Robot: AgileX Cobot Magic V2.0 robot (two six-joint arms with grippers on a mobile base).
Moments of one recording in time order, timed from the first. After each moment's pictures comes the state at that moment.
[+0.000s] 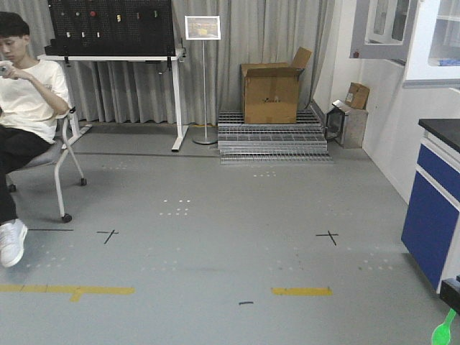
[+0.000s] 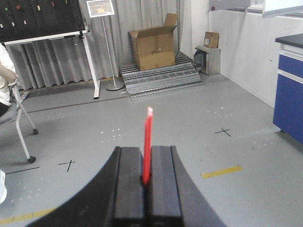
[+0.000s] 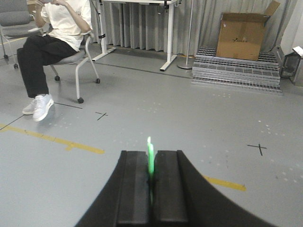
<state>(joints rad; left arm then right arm) -0.17 0.64 -0.54 -0.49 0.09 0.53 -0.05 0.72 -0.51 -1.77 -0.38 1.70</state>
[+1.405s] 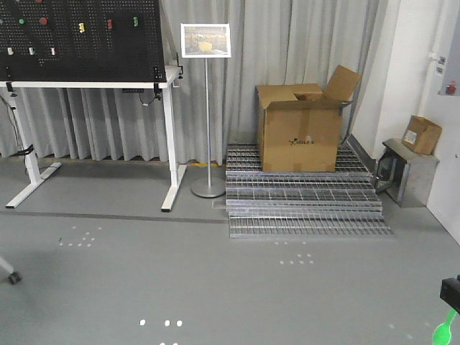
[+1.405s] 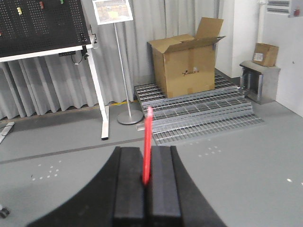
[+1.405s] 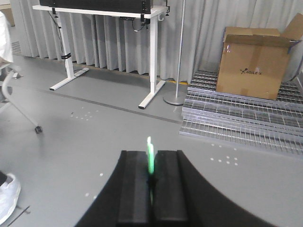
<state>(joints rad) -0.17 0.64 -0.54 -0.49 0.09 0.53 -0.05 0.72 -0.51 -1.77 -0.37 1.70</state>
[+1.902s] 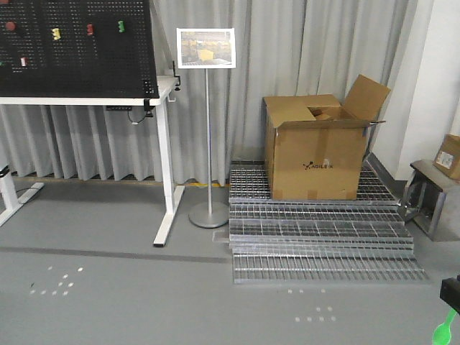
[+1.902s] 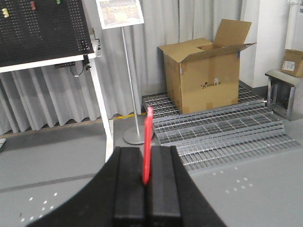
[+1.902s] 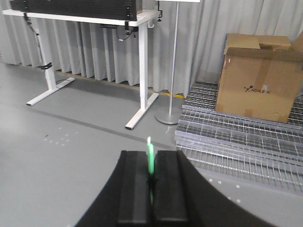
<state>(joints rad) -0.17 0.64 -0.54 -0.49 0.09 0.53 -0.05 0.72 -0.51 -1.77 -0.37 1.70</state>
